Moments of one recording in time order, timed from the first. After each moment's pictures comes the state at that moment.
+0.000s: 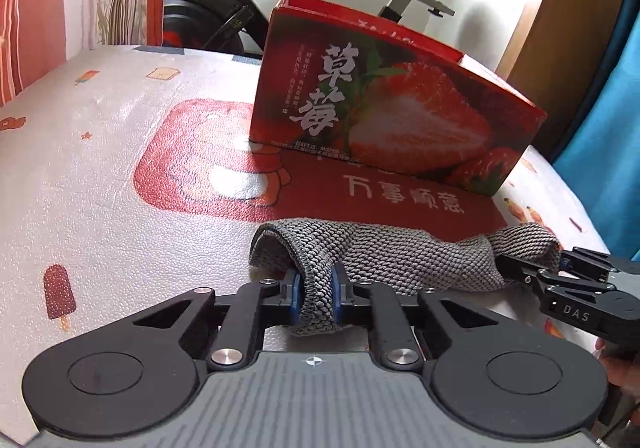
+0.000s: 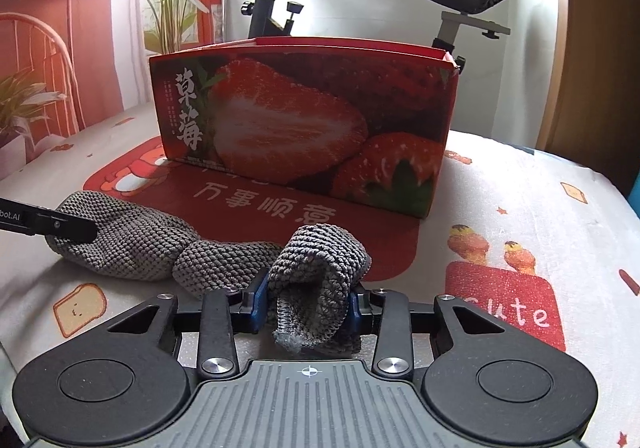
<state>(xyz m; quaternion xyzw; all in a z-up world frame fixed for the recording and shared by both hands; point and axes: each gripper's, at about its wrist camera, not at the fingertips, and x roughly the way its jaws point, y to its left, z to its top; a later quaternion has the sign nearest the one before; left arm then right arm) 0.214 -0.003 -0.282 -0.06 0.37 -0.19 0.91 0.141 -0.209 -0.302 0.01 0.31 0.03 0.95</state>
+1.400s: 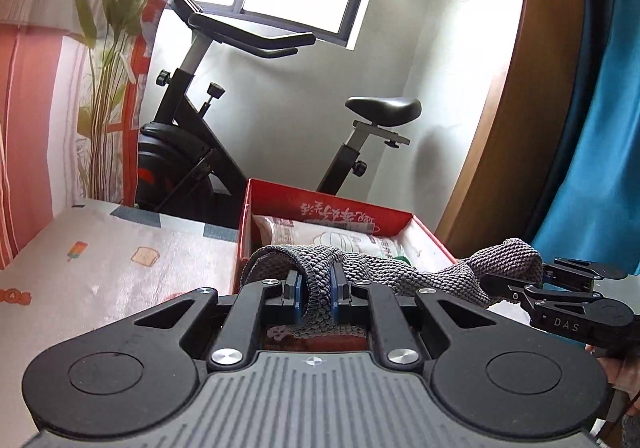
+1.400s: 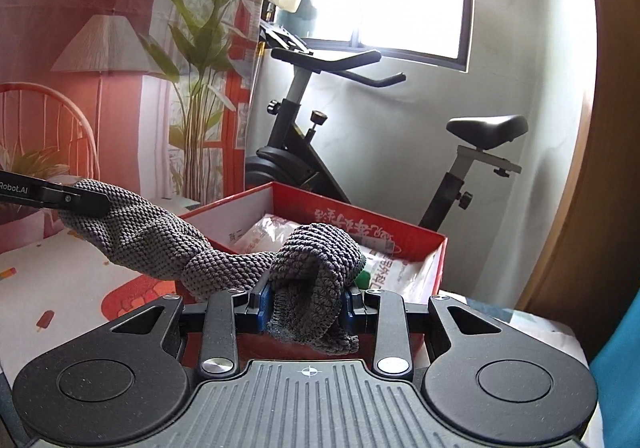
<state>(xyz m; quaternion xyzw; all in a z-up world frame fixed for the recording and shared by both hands) 0.227 0.008 -0.159 -0.08 0.20 -0.22 0.95 0.168 -0.210 -0.155 -0.06 0.19 0.06 0.98</state>
